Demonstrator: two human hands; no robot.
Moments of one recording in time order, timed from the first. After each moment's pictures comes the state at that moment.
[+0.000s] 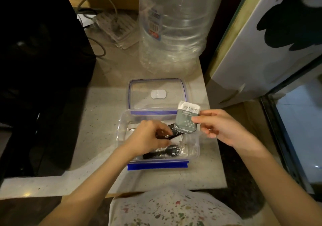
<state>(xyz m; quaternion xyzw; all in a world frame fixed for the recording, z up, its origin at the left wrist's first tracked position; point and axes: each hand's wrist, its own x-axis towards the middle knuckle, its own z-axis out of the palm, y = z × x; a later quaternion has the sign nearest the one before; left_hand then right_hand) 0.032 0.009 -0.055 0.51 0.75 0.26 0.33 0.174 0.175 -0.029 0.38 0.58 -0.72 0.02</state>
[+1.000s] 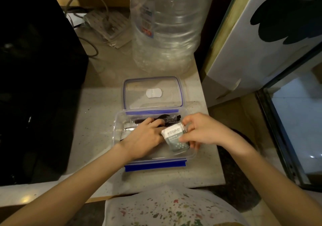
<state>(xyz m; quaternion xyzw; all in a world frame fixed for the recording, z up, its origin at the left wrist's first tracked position) 0.025 0.014 -0.082 0.78 0.63 -0.02 0.04 0.156 0.150 -0.016 0.35 0.77 -0.48 0.22</state>
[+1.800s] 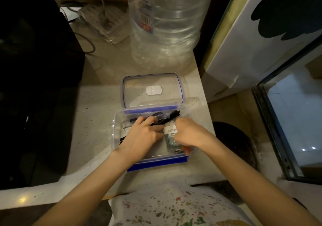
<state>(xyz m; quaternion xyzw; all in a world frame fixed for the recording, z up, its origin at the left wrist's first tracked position) 0.028 0.000 -0.080 0.70 0.71 0.02 0.05 0.123 0.115 -0.031 0.39 0.80 -0.33 0.30</state>
